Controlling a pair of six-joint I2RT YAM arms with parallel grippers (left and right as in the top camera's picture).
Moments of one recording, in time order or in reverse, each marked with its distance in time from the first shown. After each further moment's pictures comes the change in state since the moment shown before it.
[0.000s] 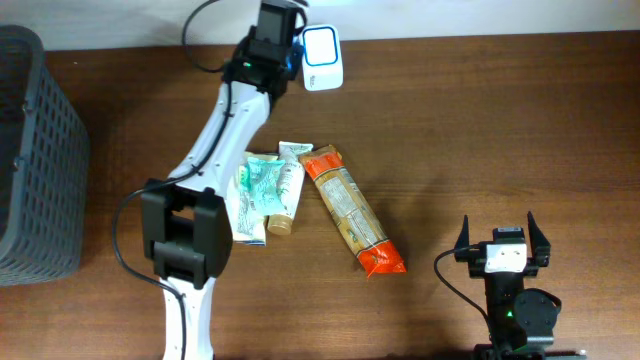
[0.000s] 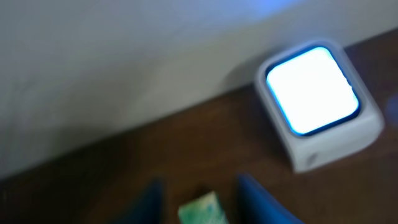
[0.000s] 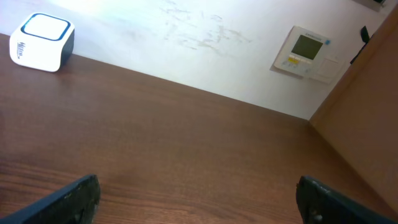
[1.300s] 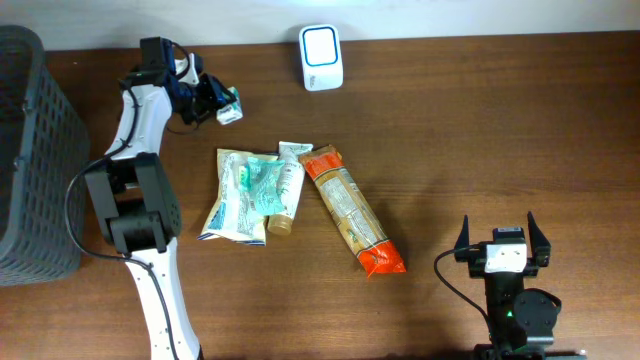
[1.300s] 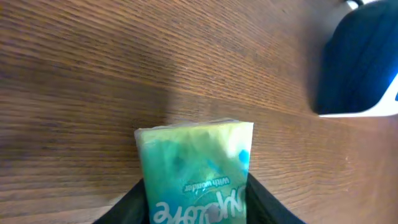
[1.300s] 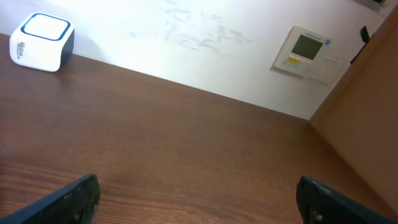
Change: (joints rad) left arm 0.415 0.249 0.041 -0.262 0.857 -0.529; right arm 0.000 0.000 0.000 0.000 0.000 0.001
